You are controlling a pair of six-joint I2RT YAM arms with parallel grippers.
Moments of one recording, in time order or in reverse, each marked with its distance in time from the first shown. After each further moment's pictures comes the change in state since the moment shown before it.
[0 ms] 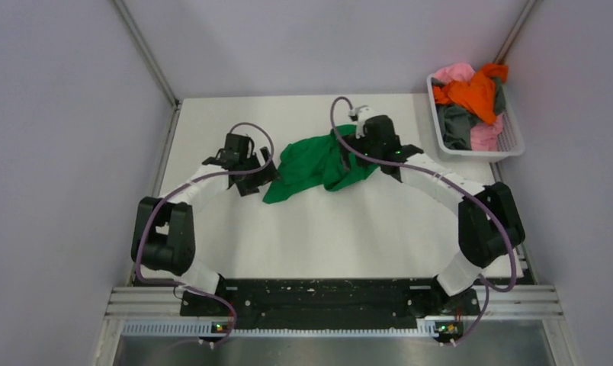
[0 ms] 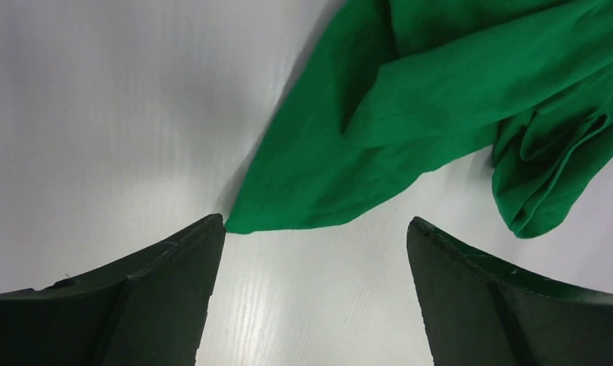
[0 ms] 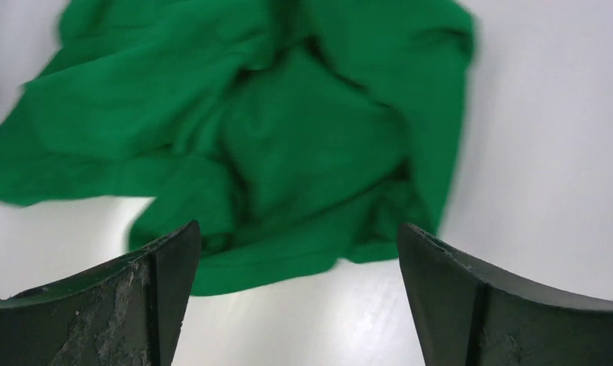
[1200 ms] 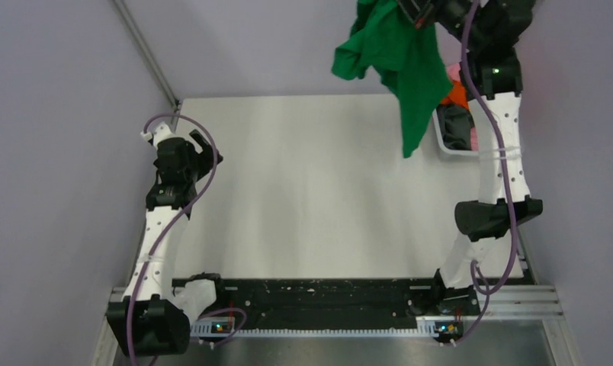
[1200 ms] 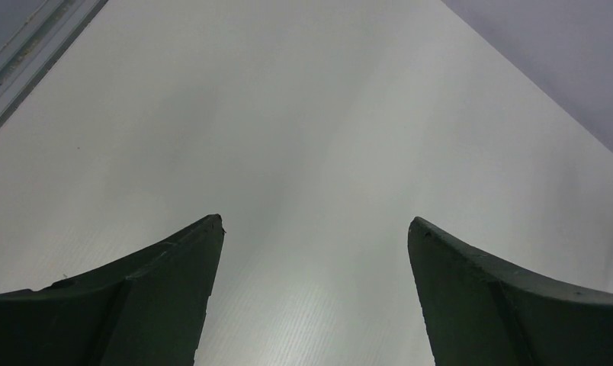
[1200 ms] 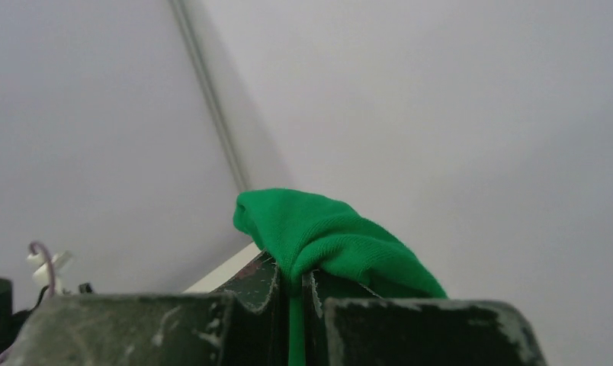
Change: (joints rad) left arm 0.272 -0.508 -0.071 0.037 -0.289 0.063; right arm -0.315 0.171 1.244 -0.026 -0.596 0.295
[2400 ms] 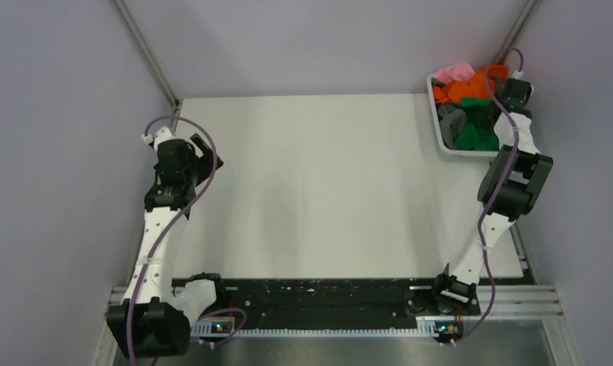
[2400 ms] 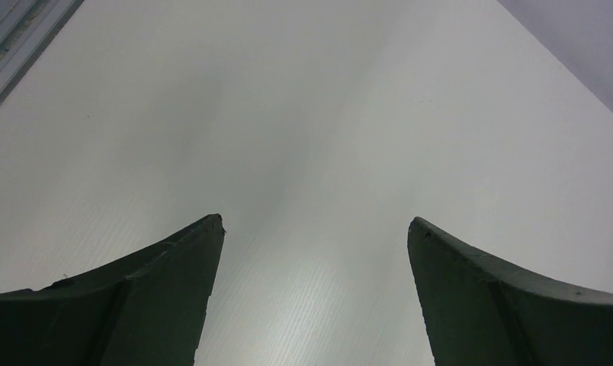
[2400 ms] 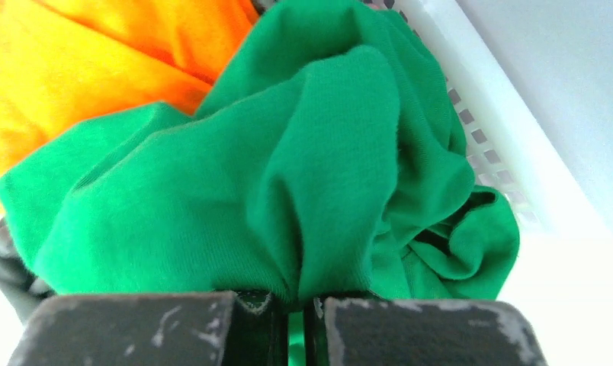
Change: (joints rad) left arm 0.001 -0.014 0.014 -0.098 0.002 -0.007; right arm -0.468 0.338 -0.619 -0.138 0.649 -0.119
